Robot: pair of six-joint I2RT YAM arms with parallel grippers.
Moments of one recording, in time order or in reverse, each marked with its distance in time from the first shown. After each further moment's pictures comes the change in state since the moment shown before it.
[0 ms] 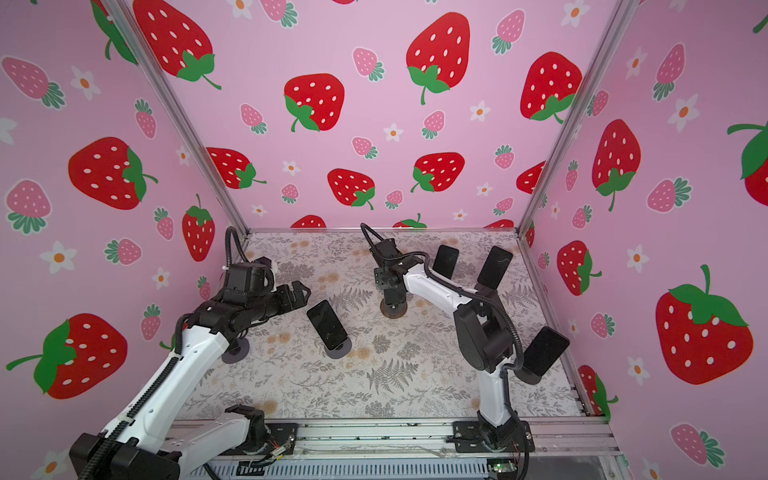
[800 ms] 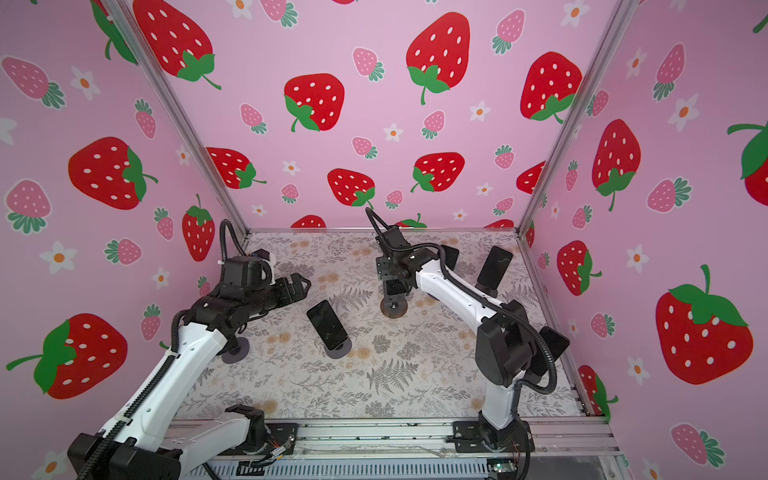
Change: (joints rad) left arm 0.000 0.013 0.062 0.016 0.006 -0.001; right arm -0.003 -0.166 0.029 -0.078 -0.028 -0.061
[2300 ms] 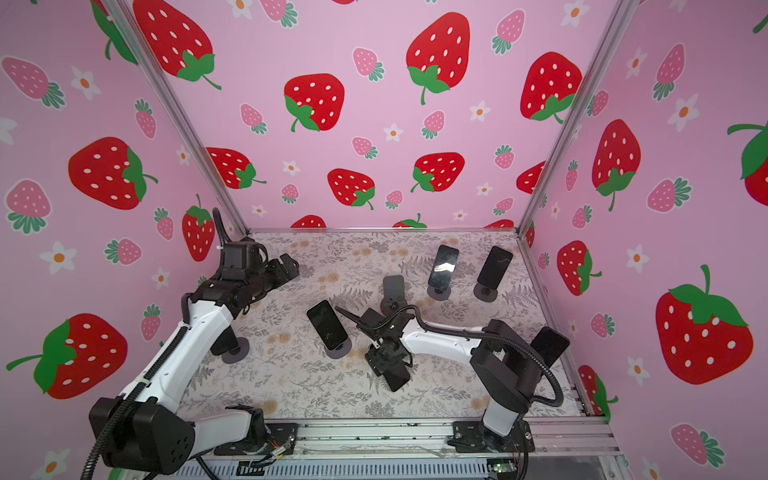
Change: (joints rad) left arm 0.100 0.161 0.068 0.111 -0.105 -0.102; right arm 0.373 -0.122 -0.567 -0.023 -0.282 -0.030
